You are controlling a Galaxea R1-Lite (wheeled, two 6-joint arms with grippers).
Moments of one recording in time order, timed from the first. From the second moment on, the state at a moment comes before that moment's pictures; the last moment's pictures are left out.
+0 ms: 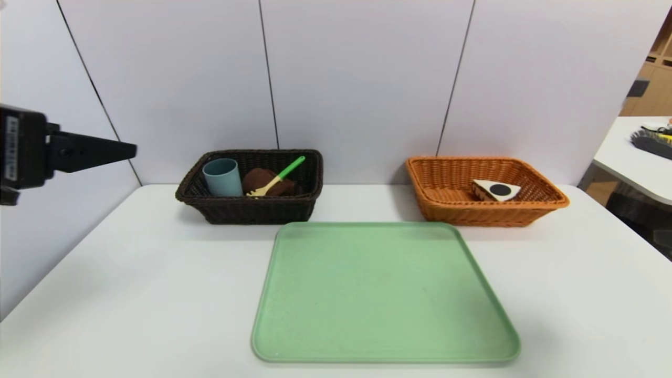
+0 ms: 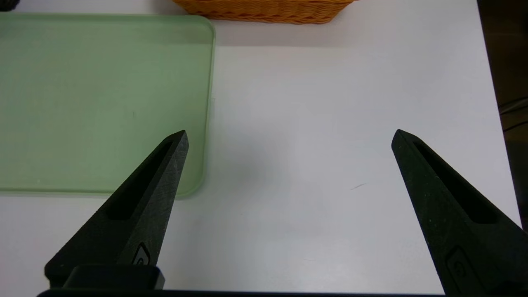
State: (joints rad) left arm -0.33 1.18 -1.35 0.50 0.17 0.06; right arm 0.10 1.01 -1.10 0.65 -0.08 0.02
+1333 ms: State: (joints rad) left arm -0.01 0.21 -0.70 0.49 0.12 0.13; right arm 0.09 0.33 -0.78 0.63 -0.20 0.04
